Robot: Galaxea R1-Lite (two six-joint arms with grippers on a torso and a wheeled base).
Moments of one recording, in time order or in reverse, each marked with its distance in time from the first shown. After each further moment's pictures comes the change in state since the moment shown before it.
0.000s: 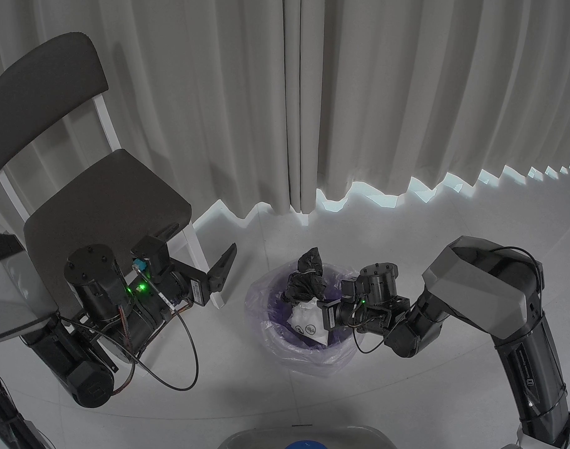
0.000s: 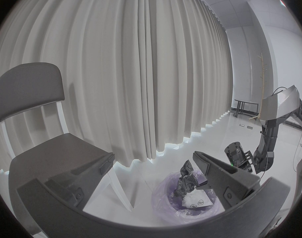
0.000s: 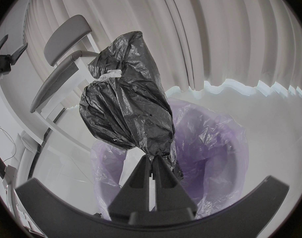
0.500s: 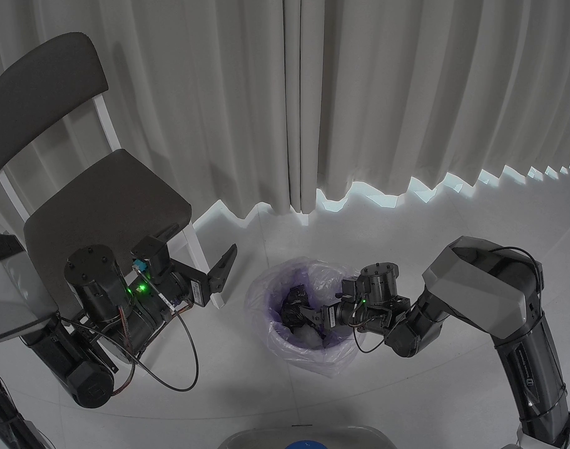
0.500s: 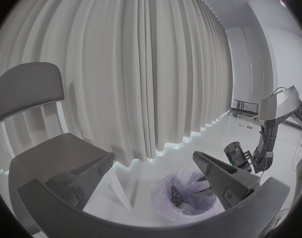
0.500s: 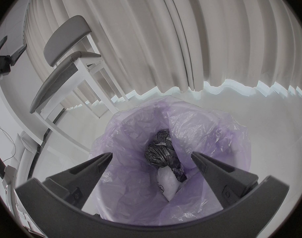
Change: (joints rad) left arm -0.001 0.000 0.002 0.000 0.000 -0.001; right arm -0.007 0.003 -0.002 -0.007 0.000 0.000
